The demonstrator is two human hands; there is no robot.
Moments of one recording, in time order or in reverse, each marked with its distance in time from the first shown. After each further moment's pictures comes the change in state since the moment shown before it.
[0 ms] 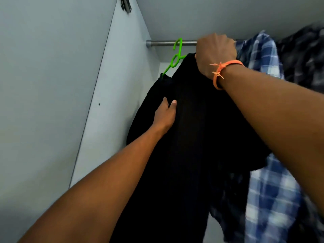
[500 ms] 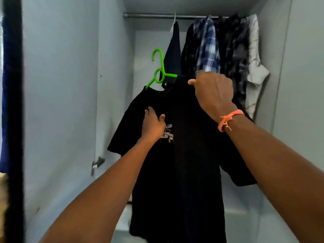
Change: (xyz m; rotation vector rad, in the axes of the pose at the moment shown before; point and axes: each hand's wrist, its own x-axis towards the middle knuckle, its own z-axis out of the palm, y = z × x) left_hand -0.258 0.056 -0.046 0.241 -0.162 -0.179; right_hand -0.241 0.040 -0.189 0.093 -0.171 0.034
